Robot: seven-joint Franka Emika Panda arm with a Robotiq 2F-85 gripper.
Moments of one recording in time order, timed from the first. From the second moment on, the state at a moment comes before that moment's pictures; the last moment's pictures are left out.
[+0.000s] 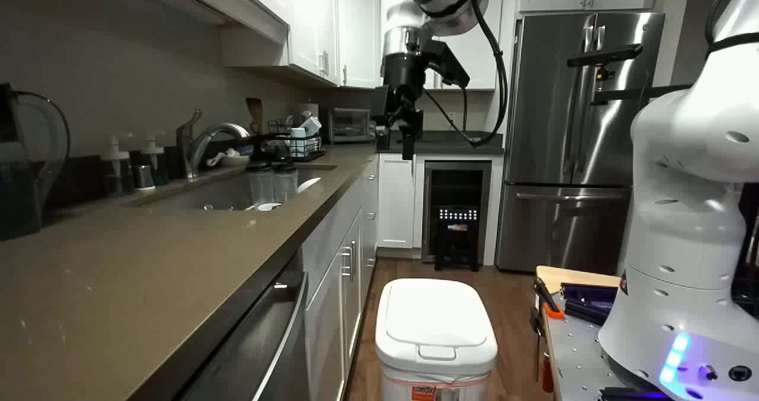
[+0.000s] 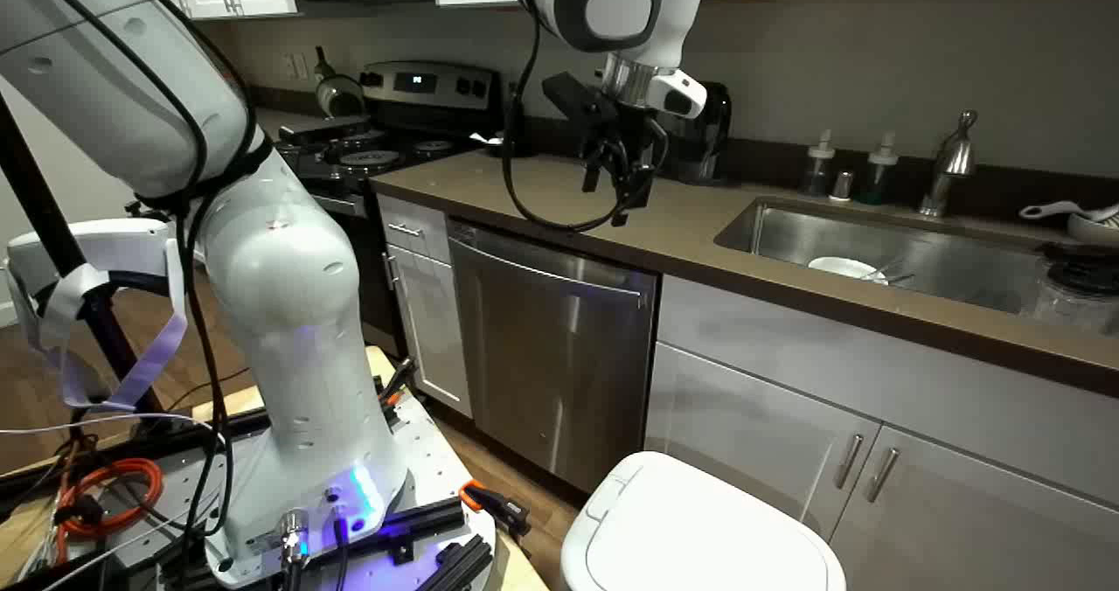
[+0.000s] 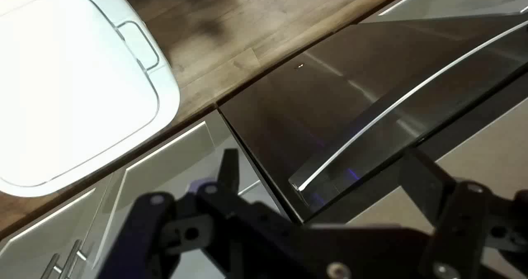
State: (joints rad) arm 0.00 -0.38 -0.16 -2.44 0.24 2.01 -0.05
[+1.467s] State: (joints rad) arm -0.03 -0.24 -0.18 -2.43 0.24 2.08 -0.10
